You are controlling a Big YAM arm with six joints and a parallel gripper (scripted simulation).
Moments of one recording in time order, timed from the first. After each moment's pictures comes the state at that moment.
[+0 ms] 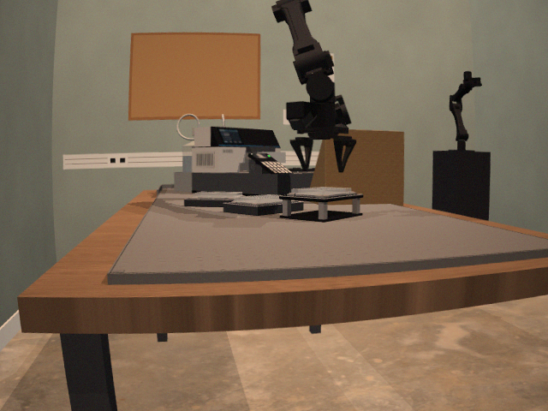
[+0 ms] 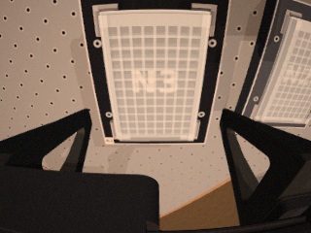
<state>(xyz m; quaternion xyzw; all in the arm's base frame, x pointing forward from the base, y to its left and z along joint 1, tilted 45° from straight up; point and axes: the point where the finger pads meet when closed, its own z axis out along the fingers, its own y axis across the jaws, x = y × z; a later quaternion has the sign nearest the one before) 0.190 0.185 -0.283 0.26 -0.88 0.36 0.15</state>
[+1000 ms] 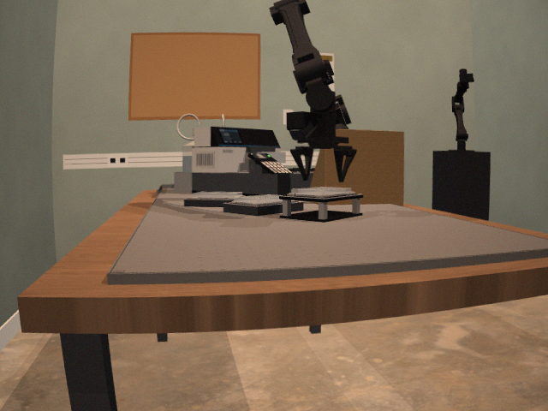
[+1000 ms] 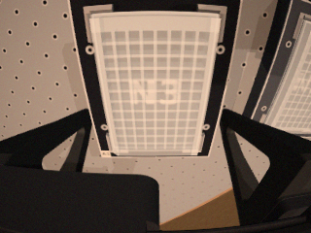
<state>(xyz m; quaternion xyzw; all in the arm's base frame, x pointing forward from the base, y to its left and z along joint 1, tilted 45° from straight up) 0.188 0.170 -0.298 0.26 -0.88 0.36 0.15</state>
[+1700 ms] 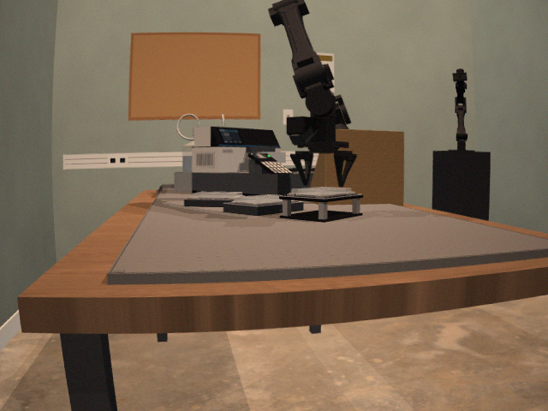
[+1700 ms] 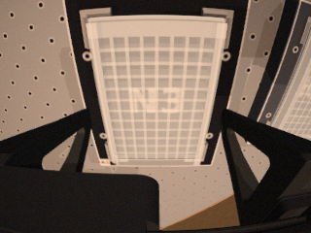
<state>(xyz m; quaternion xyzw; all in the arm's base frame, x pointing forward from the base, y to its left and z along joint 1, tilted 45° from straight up) 0.187 0.163 -0.306 0.26 -0.88 0.36 0.15</state>
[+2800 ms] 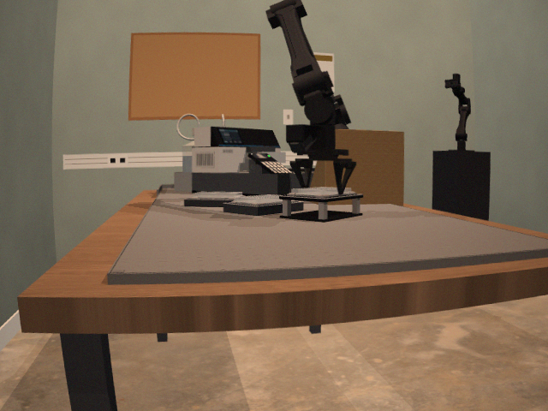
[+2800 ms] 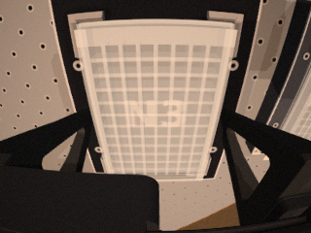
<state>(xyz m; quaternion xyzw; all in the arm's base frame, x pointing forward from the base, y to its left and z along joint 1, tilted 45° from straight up) 0.187 0.151 -0.318 0.26 -0.88 0.36 0.15</state>
